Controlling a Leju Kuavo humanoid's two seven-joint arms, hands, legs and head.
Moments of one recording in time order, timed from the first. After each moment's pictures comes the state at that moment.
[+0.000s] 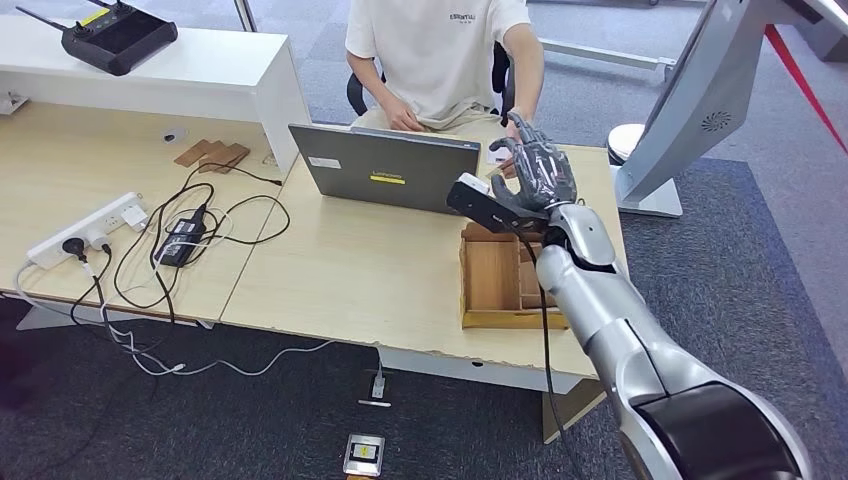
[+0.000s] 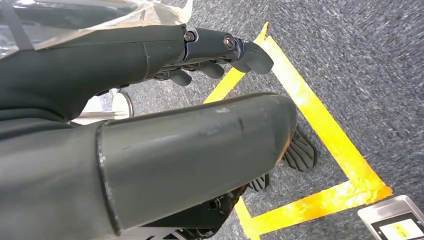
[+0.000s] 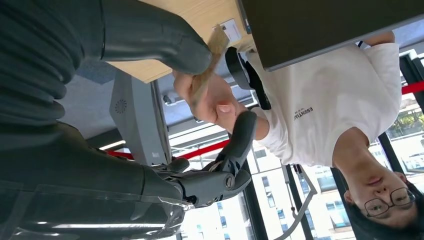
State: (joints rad) left arm -0.24 0.10 -0.30 -0.21 1.20 0.40 0.23; right arm -1.02 0.12 0.52 -0.45 1.03 -0.34 -0.11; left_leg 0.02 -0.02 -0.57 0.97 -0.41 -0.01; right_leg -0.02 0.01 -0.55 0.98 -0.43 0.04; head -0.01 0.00
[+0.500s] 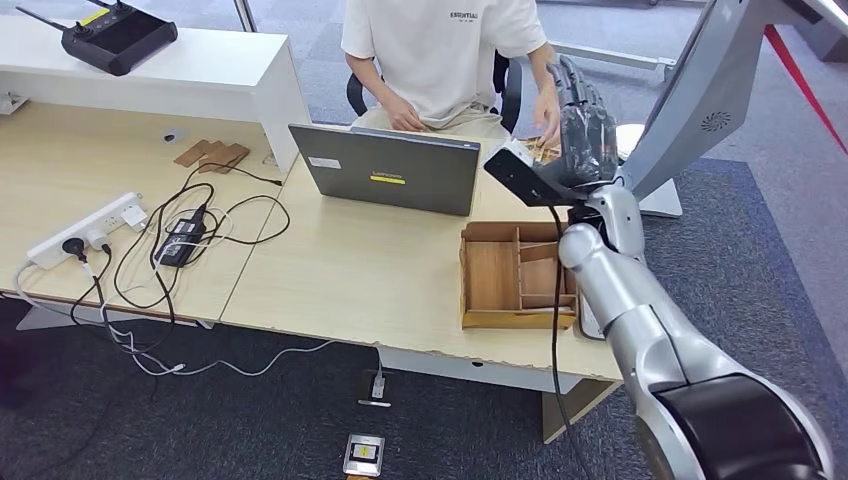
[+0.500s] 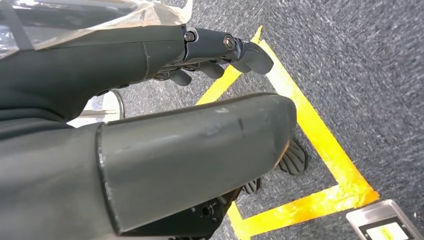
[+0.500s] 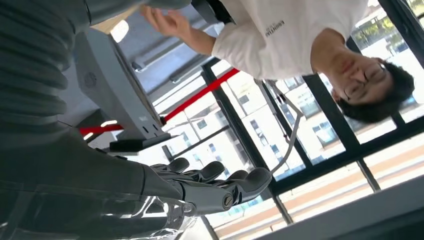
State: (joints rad) left arm -0.21 0.11 -0.31 -0.21 1.24 0.39 0.17; right arm -1.05 0.07 0.47 -0.49 0.85 -0.58 -0.30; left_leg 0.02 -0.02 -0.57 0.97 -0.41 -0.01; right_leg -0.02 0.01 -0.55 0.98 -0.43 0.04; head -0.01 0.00
